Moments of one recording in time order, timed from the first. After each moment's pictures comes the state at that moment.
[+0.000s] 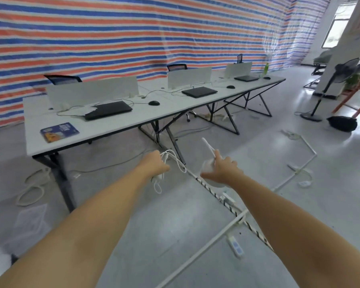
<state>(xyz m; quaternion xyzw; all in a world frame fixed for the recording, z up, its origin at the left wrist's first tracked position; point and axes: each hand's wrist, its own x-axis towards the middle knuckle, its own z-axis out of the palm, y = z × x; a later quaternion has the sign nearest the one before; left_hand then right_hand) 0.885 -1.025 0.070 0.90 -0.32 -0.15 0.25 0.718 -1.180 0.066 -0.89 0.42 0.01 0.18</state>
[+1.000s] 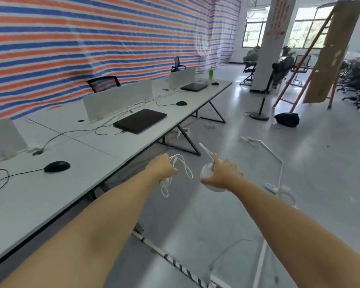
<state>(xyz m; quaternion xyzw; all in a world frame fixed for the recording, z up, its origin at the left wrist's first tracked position) 1.252 -1.695 0.064 0.82 -0.50 -0.20 0.18 1.057 -1.764 0.056 -0.81 0.55 -0.02 0.17</state>
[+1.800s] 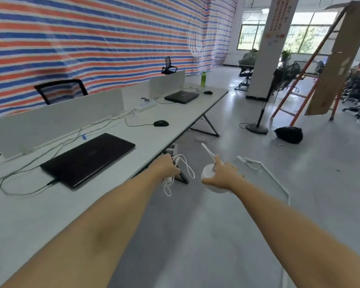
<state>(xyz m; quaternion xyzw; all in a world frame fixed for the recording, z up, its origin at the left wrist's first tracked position) 1.365 -2.232 0.053 0.80 -0.53 -0.21 0.18 1.172 -2.296 0.045 -0.80 0.56 -0.02 0.18</state>
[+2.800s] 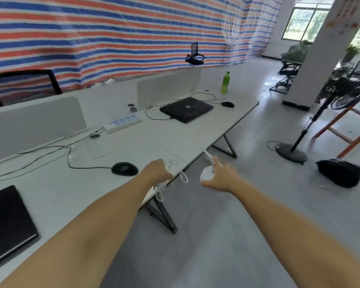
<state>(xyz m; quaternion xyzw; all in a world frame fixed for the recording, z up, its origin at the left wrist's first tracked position) 1.522 -2.827 0.022 0.86 -0.41 -0.25 0.19 1.332 -2.937 0.042 -0.86 0.48 0.08 0.16</state>
